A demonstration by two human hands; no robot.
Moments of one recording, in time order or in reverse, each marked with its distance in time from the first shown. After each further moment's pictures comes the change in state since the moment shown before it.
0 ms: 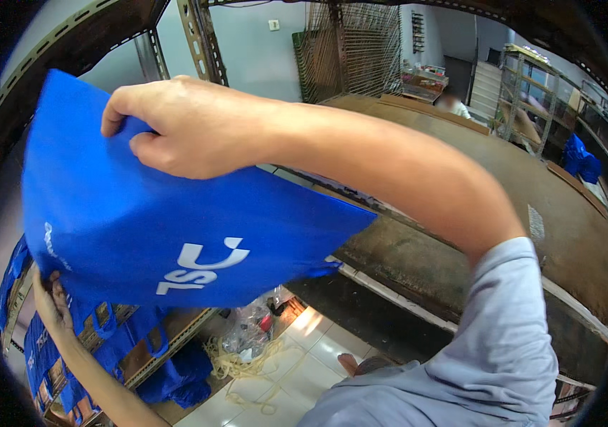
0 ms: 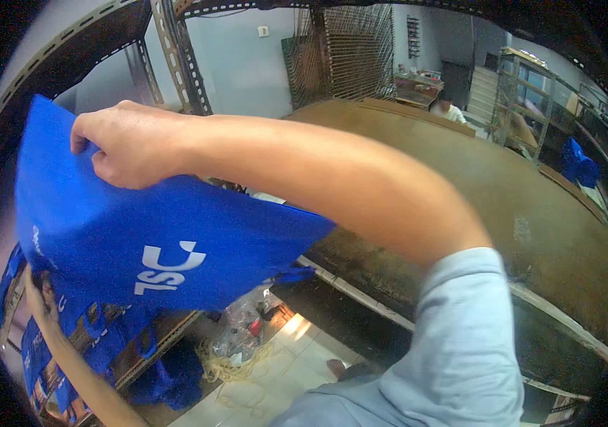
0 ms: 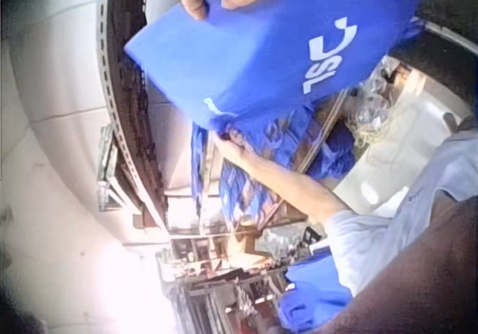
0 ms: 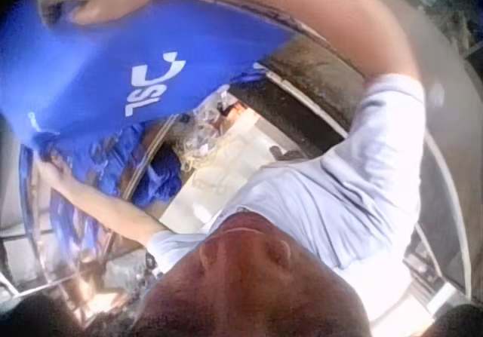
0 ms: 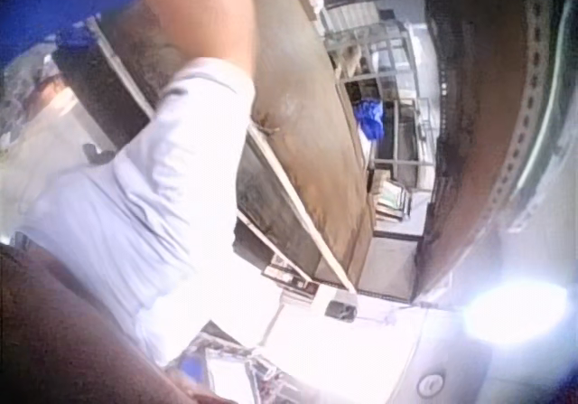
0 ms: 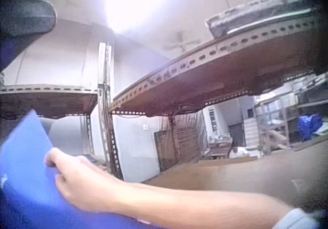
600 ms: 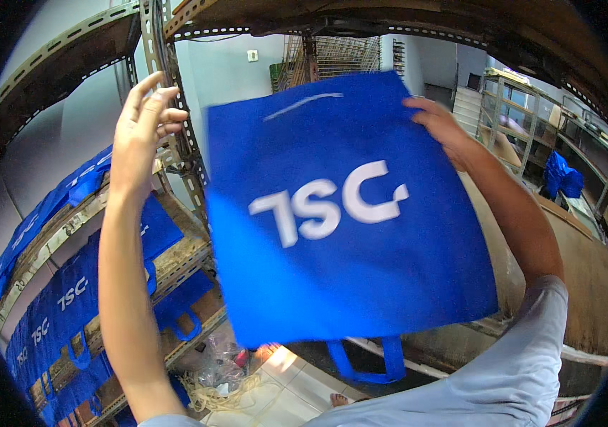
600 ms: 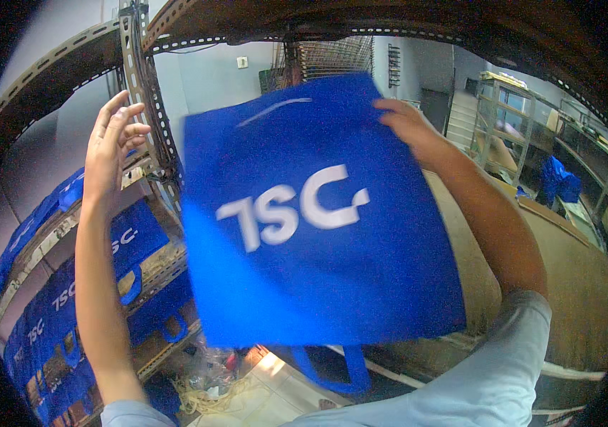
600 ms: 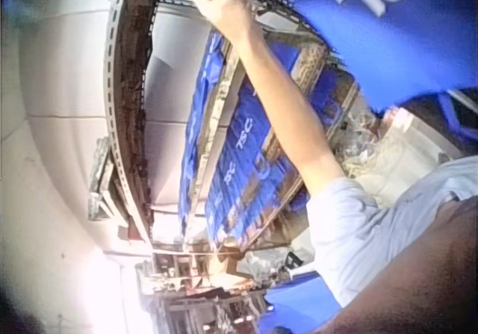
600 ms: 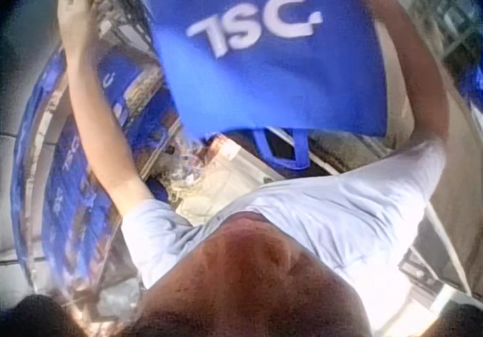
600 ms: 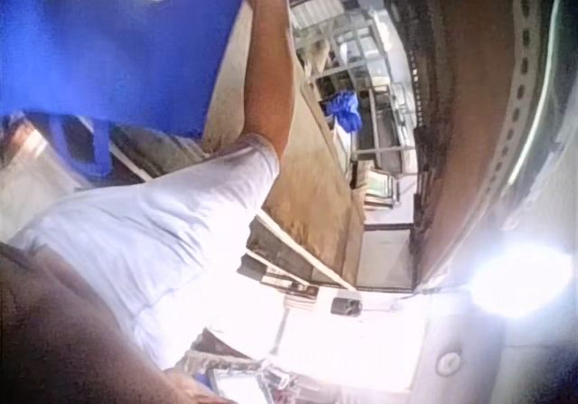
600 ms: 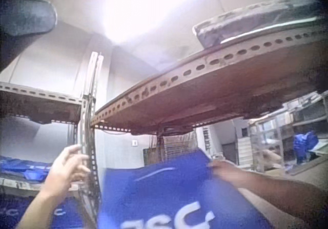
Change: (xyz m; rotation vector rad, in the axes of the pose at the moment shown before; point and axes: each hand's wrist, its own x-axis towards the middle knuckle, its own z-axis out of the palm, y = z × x) left_hand -0.111 0.037 0.374 -0.138 -0.823 0.359; right_hand -0.244 0.127 -0.254 -0.013 0.553 1.040
